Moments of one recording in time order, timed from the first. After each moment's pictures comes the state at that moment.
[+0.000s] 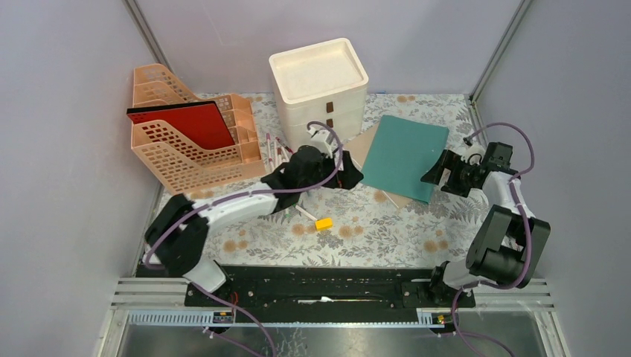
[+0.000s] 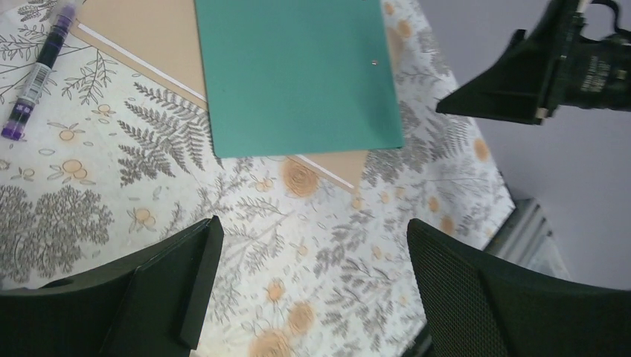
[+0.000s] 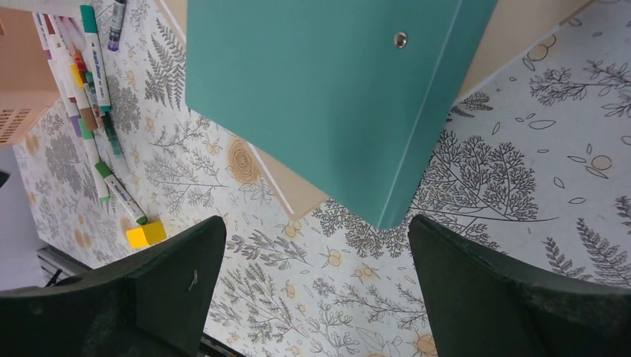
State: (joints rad) left arm -0.82 1.49 0.96 0.19 0.05 -0.63; right arm -0.40 1.42 0.90 -0.55 -0.67 0.00
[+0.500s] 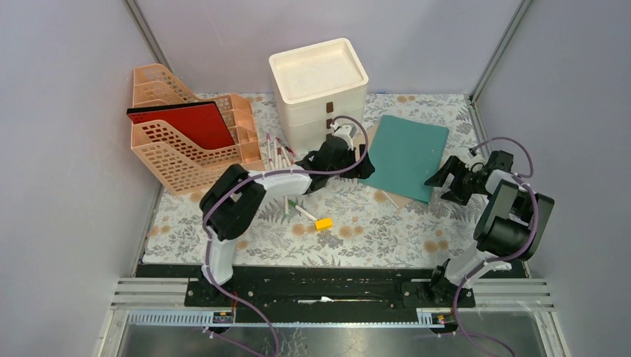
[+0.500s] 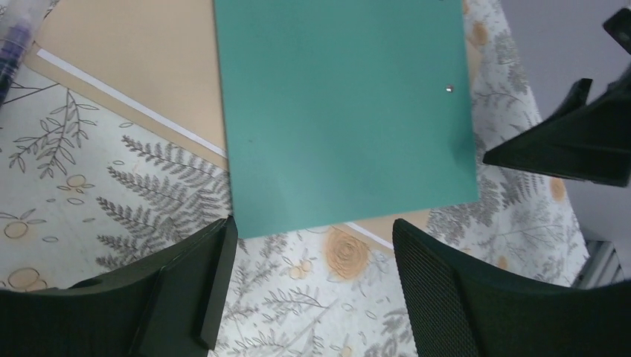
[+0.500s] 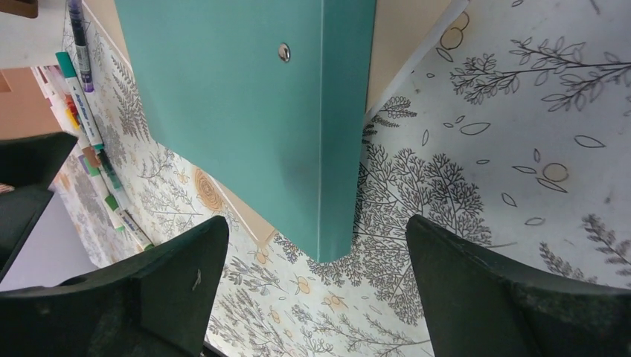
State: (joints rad) left arm -0.80 1.96 1.27 0.24 0.05 -0.60; right arm -0.48 1.64 0.89 -0.43 -0.69 0.08
